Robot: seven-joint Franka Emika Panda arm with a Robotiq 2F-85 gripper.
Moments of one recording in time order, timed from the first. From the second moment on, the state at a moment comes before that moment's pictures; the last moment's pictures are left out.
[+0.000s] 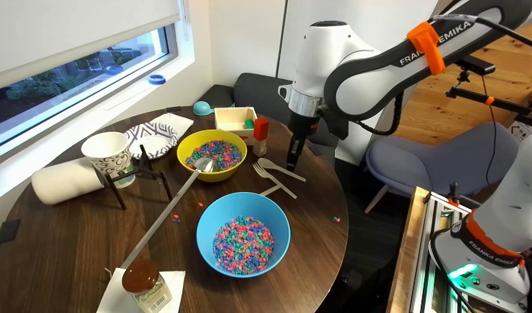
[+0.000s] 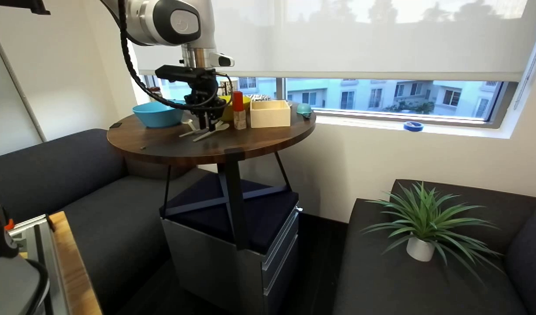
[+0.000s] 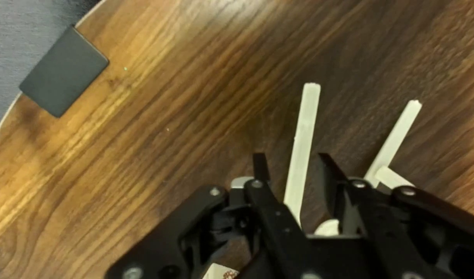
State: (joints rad) arm 0.12 0.02 0.13 -2.35 0.05 2.40 -0.12
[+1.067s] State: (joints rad) arm 0.17 0.03 0.15 -2.42 -0.18 2.57 0.19
